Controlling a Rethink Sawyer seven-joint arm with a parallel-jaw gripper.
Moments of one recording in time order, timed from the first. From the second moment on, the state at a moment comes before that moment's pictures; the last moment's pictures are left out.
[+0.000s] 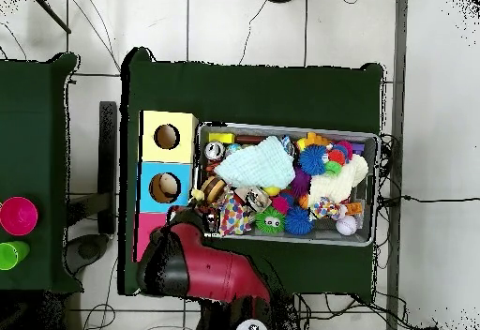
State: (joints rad) arm 0.04 -0.83 -0.11 2.12 0.16 -0.02 1.58
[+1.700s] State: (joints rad) arm 0.22 -0.96 -0.23 2.20 0.26 0.12 1.58
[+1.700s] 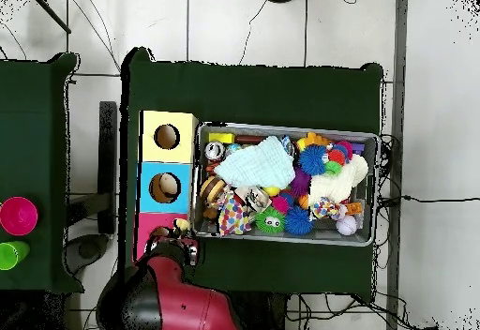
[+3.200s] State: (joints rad) arm 0.36 -0.86 -0.28 2.20 0.39 0.05 1.58
